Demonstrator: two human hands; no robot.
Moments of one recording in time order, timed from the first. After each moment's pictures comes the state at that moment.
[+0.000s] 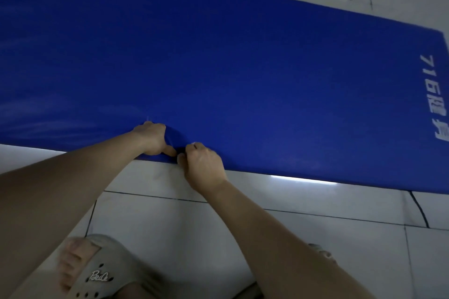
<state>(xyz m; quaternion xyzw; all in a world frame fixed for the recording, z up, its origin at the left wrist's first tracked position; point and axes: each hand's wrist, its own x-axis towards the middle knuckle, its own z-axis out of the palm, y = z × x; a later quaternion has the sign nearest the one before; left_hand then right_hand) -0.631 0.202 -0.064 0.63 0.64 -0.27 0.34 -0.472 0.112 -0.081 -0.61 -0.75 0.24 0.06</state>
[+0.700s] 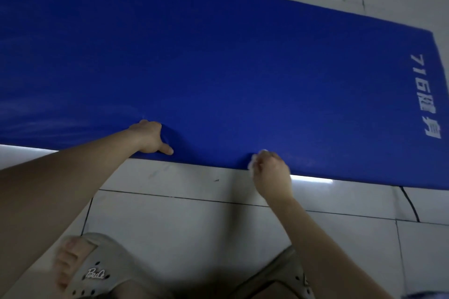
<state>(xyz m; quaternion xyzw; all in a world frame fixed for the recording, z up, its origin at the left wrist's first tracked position) -0.634 0.200 -0.063 0.62 0.64 -0.26 0.37 -0.325 0.076 -0.074 -0.78 -0.59 0.20 0.05</state>
